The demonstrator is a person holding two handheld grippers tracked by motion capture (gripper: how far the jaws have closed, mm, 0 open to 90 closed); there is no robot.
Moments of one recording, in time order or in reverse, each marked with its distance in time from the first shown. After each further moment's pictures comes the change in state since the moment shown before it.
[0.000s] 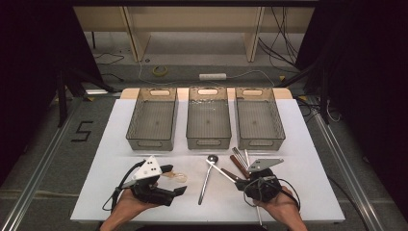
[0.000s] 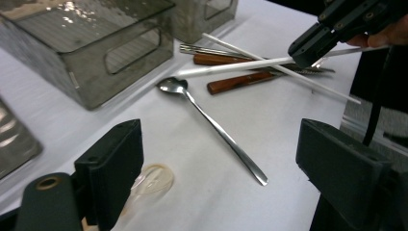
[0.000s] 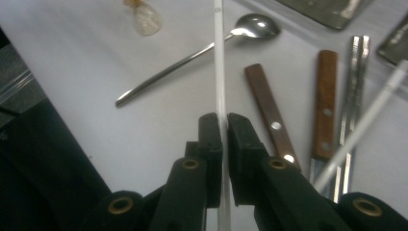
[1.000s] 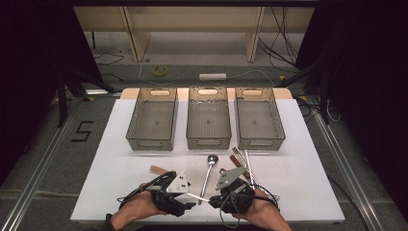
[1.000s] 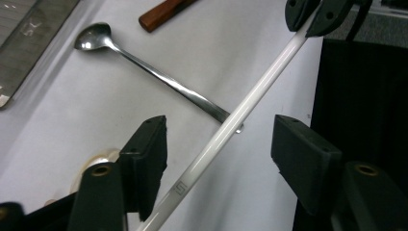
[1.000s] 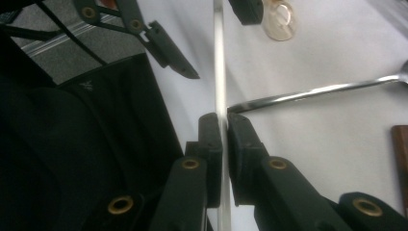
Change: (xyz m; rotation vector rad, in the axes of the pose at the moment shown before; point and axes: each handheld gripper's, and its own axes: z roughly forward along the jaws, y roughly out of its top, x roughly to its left) left arm -0.026 0.000 0.038 0.320 -0.102 0.285; right arm 0.057 0.024 0.022 0.097 0.228 -0.271
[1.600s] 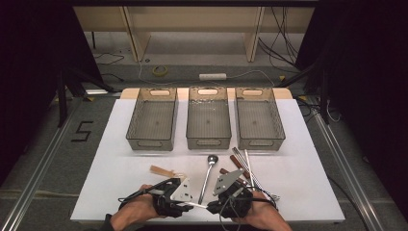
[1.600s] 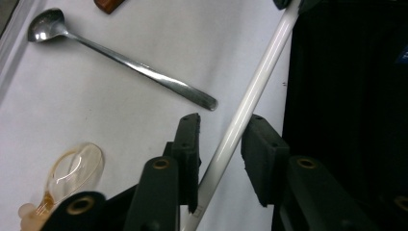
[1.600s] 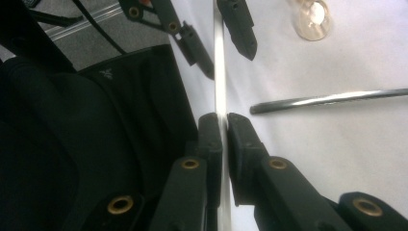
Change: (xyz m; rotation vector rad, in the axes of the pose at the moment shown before) left arm -0.008 0.000 0.002 0.085 -0.059 0.108; right arm 0.006 0.000 0.003 0.031 0.066 -0.061
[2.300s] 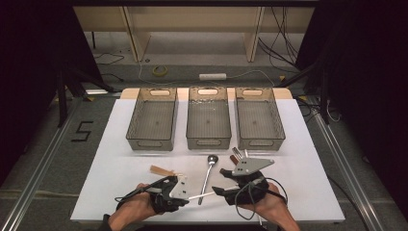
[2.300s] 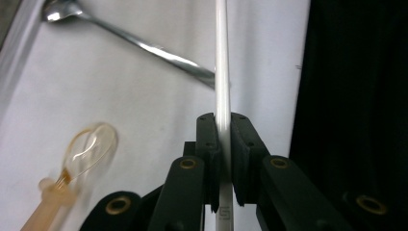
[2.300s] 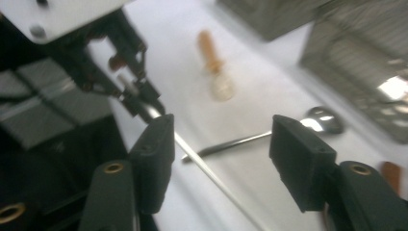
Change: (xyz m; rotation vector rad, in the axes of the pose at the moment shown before) left arm 0.006 -0.004 -0.005 0.046 0.048 -0.052; right arm -0.017 -0.008 -0.042 -0.323 -0.237 0.131
